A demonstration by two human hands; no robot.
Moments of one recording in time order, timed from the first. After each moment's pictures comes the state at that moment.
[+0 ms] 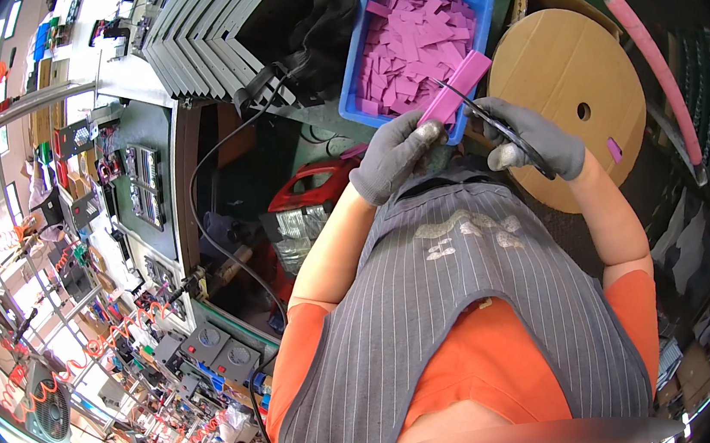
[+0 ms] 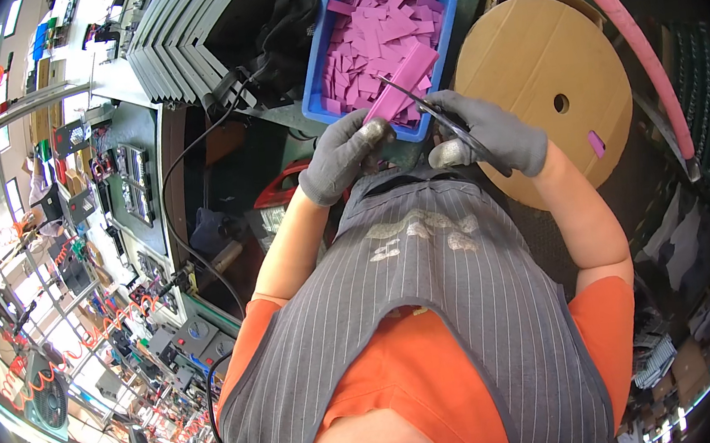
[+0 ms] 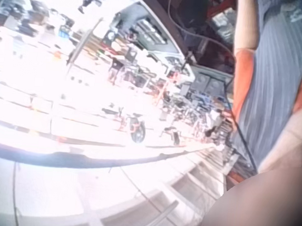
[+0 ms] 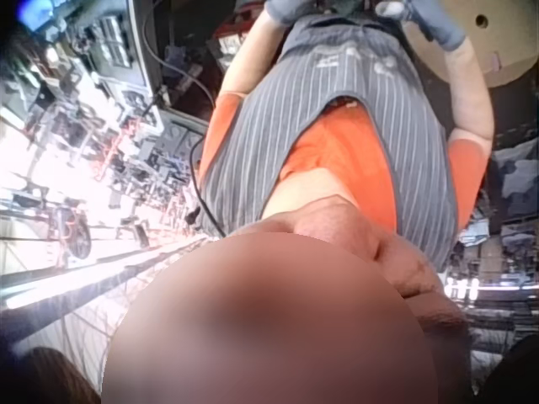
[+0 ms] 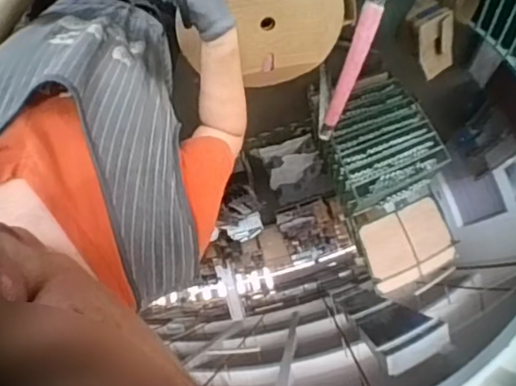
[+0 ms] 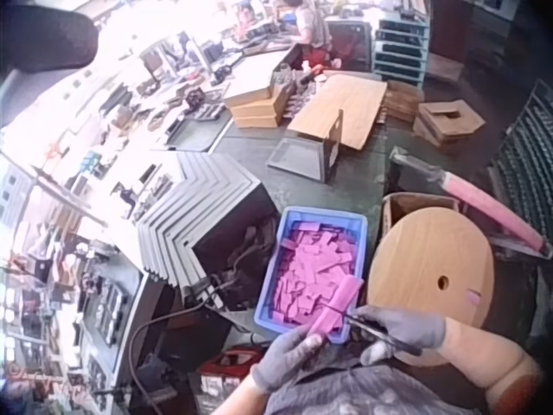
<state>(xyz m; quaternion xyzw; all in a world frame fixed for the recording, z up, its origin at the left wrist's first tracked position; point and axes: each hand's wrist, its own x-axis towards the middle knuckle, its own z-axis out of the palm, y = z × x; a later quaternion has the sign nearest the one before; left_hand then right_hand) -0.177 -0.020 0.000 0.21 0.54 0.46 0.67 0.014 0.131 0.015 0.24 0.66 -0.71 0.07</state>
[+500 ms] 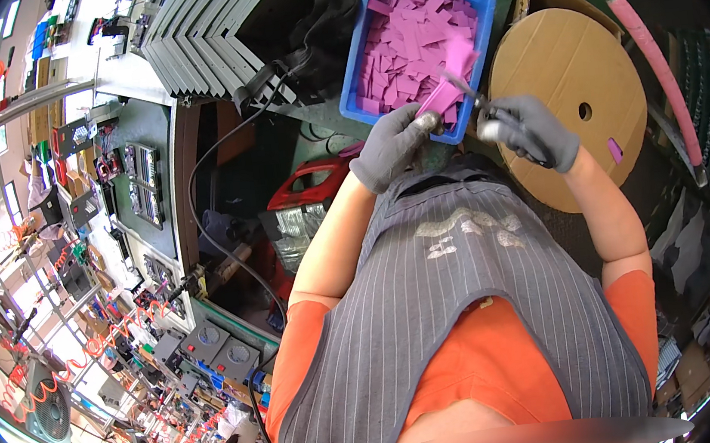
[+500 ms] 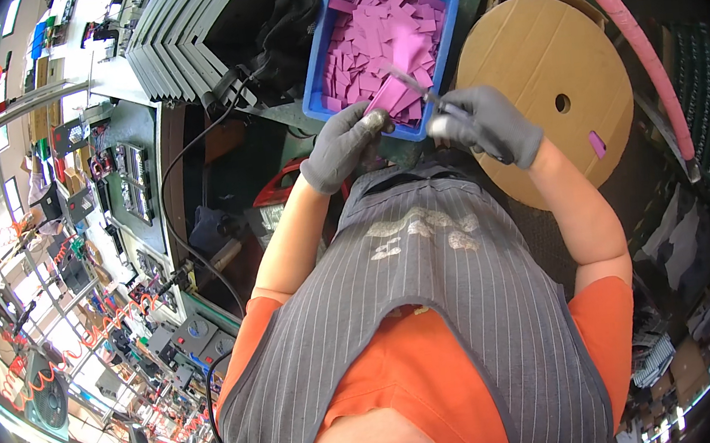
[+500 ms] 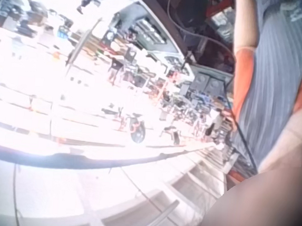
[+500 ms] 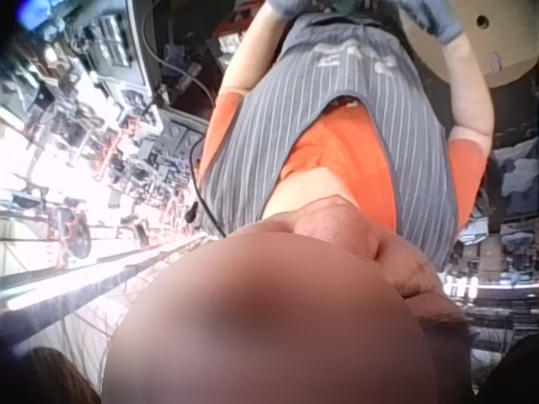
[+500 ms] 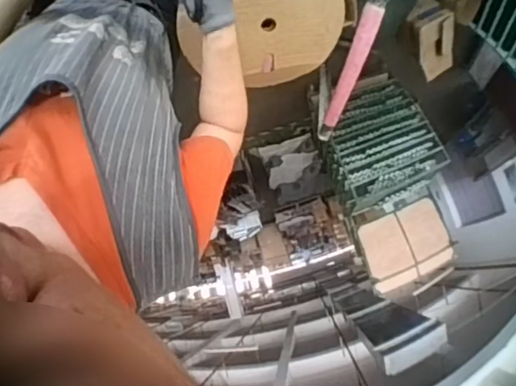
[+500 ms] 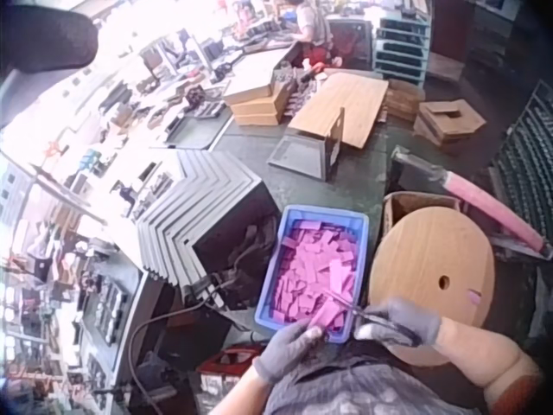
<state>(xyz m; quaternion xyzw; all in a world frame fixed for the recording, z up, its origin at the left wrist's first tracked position) -0.187 -0.015 -0.013 0.22 0.57 0.42 0.67 0.006 0.135 0.007 0.33 0.55 -0.76 0.11</state>
